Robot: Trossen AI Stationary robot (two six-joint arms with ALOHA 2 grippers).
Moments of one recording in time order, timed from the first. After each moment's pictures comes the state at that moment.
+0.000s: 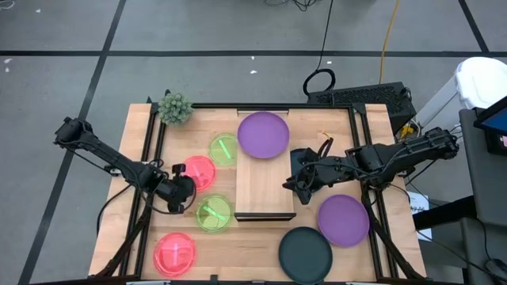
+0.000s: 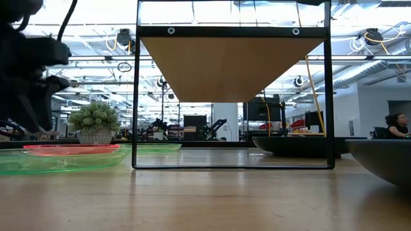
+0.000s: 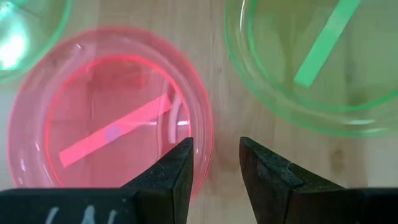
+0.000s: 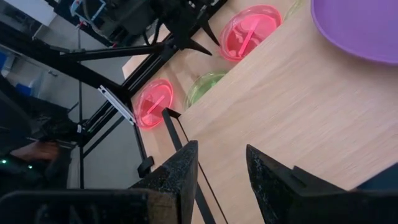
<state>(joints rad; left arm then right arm) -0.49 1.00 0.43 -0.63 -0.29 -0.42 0.28 1.24 1.22 -0.60 0.18 0.95</state>
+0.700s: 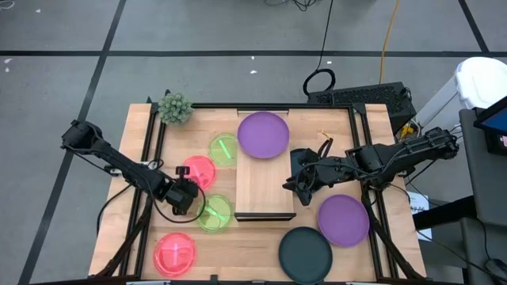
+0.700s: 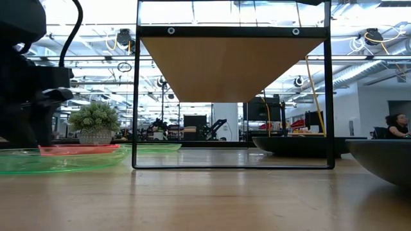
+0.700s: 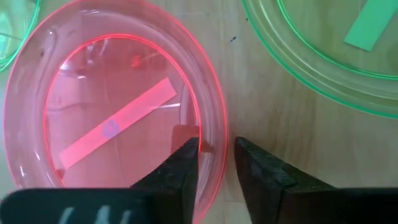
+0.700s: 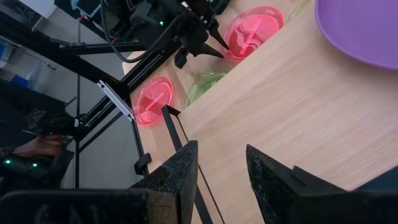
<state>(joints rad) -0.49 1.21 0.43 -0.57 -0.34 -0.37 0.28 1.24 1.22 -0.60 0.18 0.91</state>
